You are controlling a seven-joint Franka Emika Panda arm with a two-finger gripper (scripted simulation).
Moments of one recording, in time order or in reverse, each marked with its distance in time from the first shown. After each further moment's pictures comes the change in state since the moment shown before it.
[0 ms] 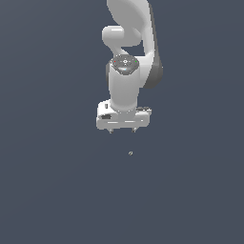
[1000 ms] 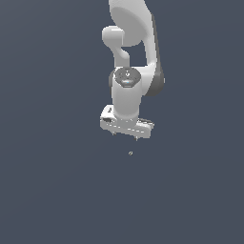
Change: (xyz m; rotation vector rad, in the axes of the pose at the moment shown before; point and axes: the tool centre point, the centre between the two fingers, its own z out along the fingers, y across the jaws) arm 0.010 -0.011 0.027 0.017 -0.008 0.342
